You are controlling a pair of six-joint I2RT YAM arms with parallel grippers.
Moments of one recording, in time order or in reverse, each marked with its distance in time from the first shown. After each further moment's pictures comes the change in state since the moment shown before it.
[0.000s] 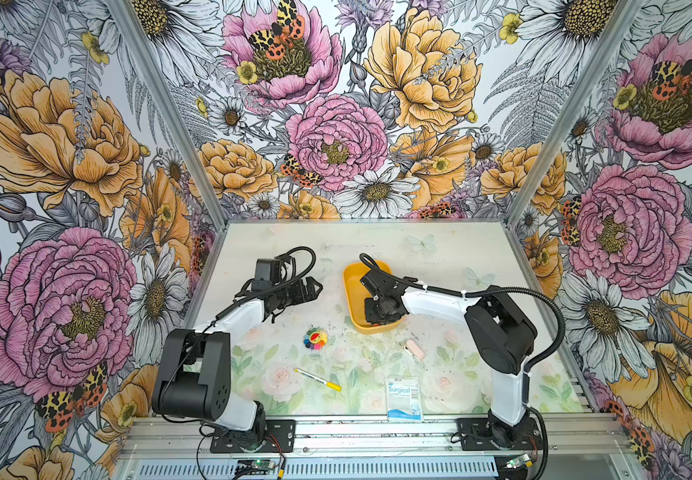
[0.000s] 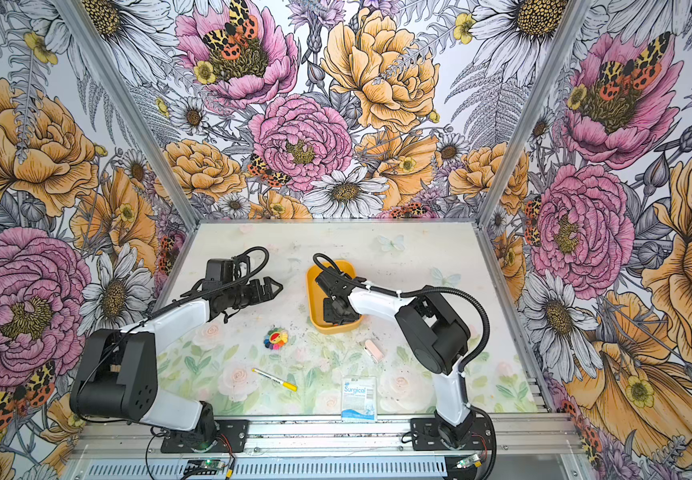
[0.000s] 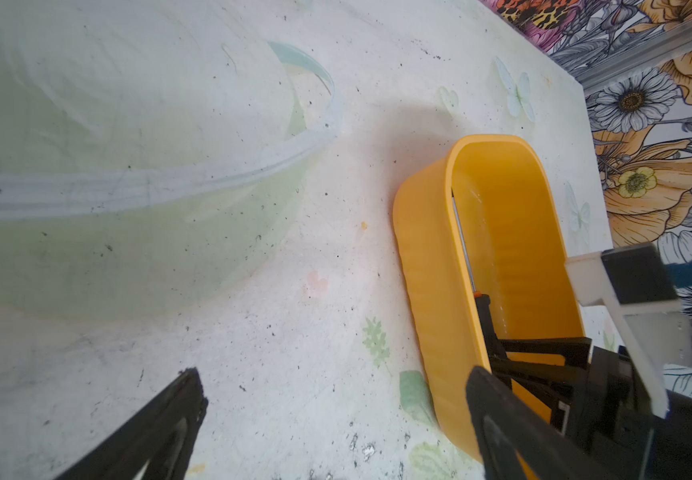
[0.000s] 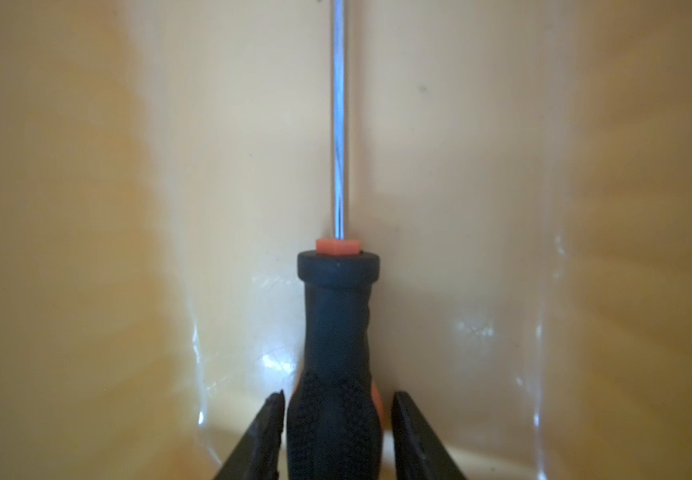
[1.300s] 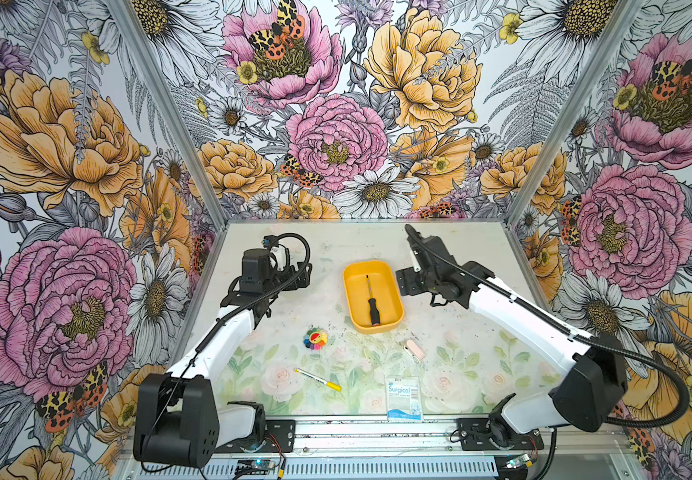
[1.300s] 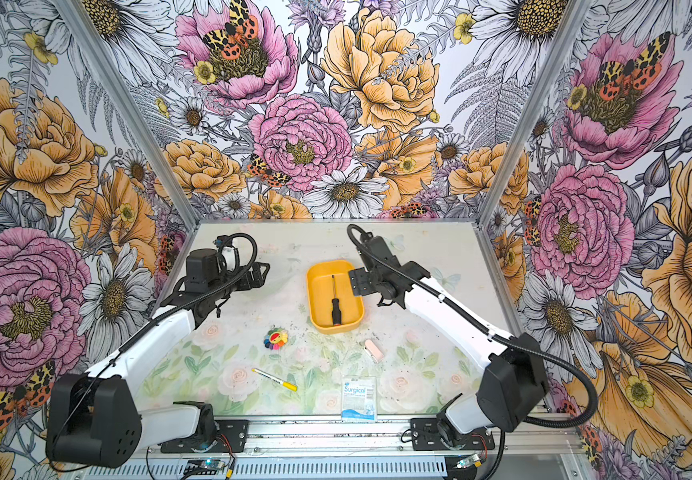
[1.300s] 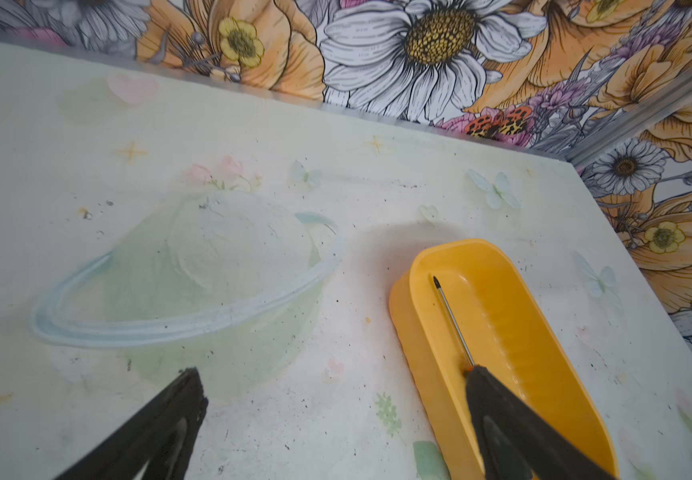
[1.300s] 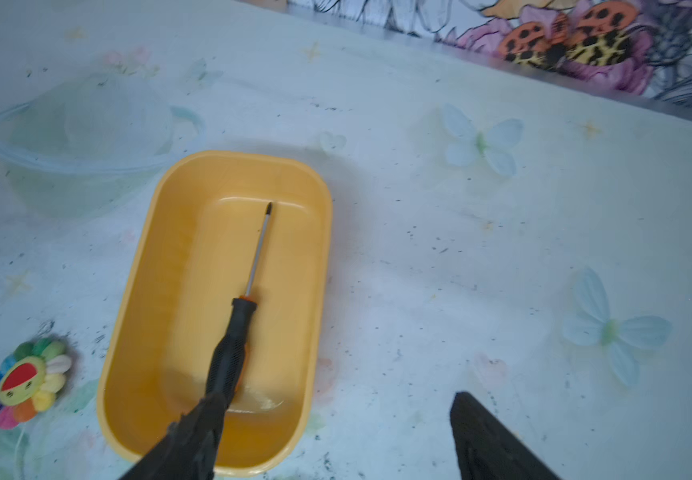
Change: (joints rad) left arm -0.004 -0.278 0.005 0.069 -0.244 0.105; right arm -0.232 -0.568 -0.115 -0.051 0.187 -0.472
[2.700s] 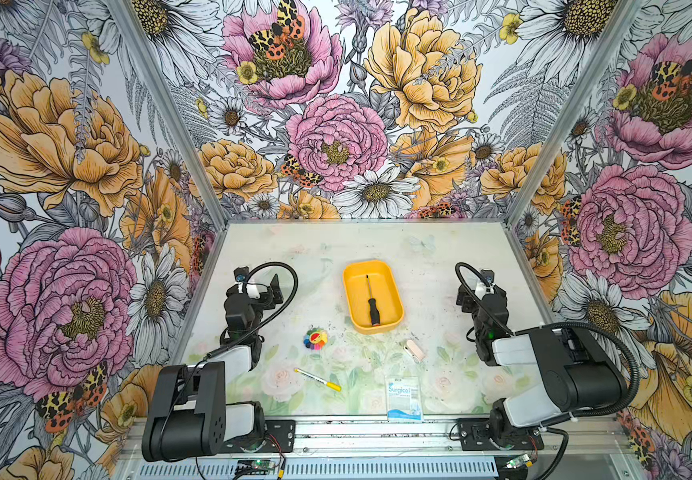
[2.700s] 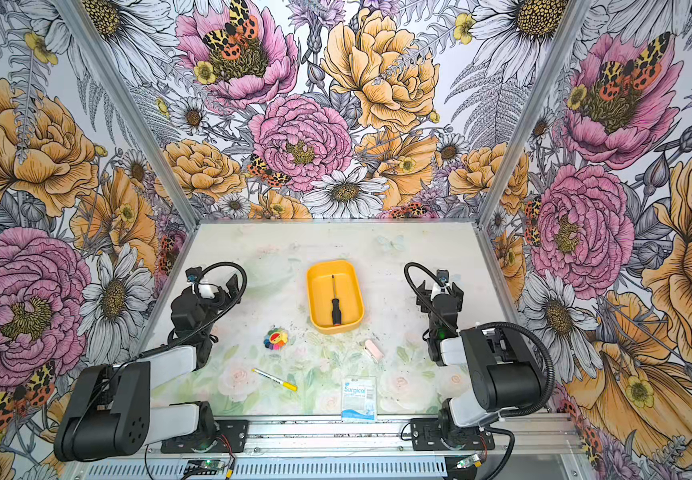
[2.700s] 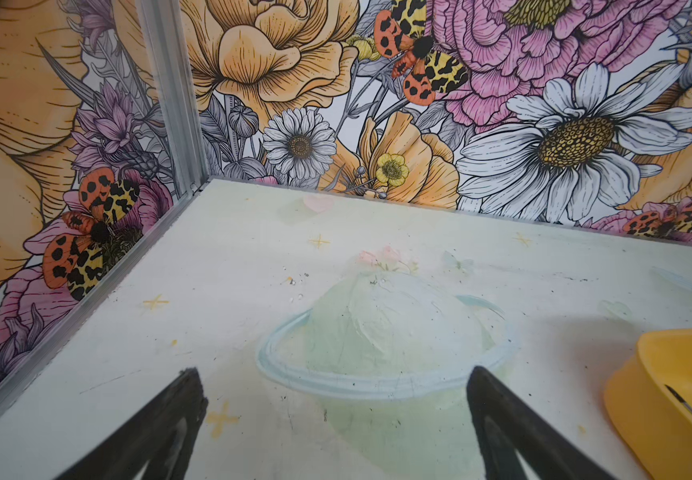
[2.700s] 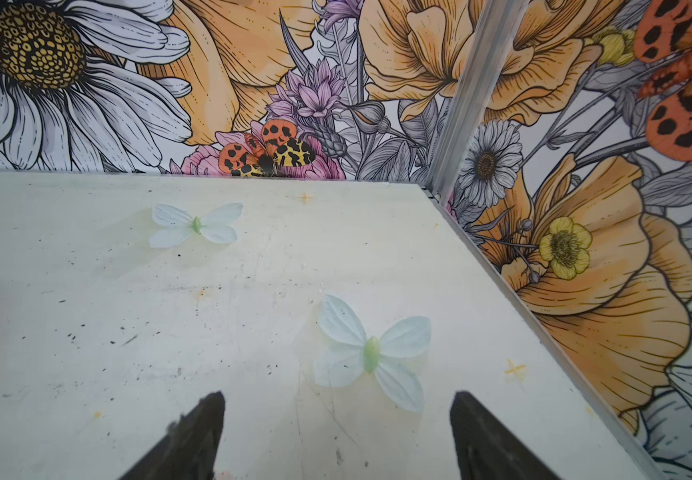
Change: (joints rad) left arm 0.186 0.105 -0.509 0.940 -0.163 0.153; right arm -0.443 0.141 -0.912 1.603 0.072 -0.230
